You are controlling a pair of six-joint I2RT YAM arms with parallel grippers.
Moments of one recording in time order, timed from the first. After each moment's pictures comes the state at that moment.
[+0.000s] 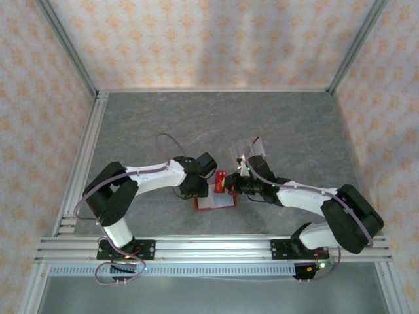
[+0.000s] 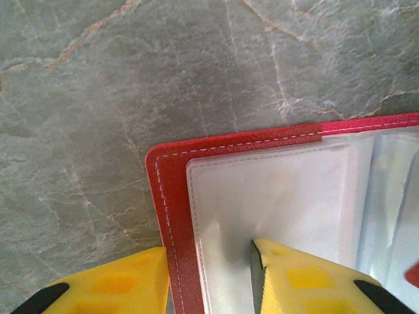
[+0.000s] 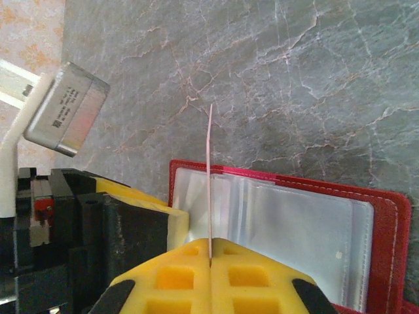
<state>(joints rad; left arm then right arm) -0.79 1.72 1.02 -0.72 0.02 -0.89 0.66 1.36 0.48 0.19 -0.41 0.83</state>
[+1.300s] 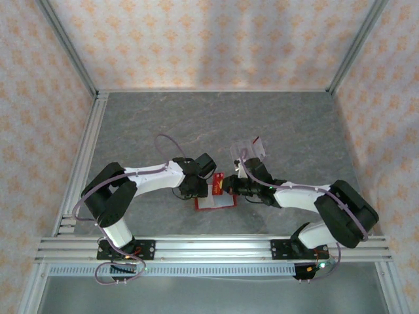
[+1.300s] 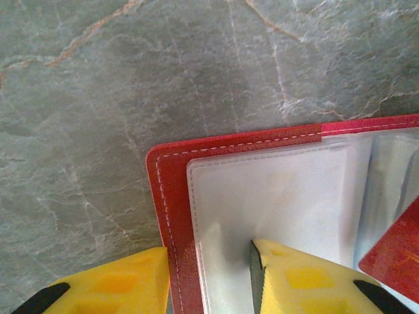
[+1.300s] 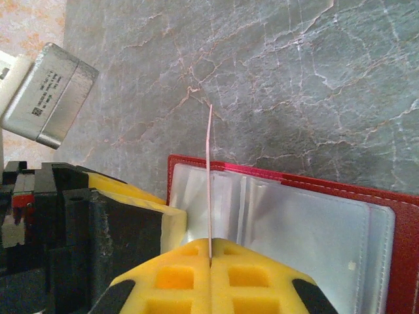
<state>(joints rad) -0.79 1.70 1.00 -0.69 0.02 -0.90 0.68 1.41 0.46 0.27 -0.41 0.82</state>
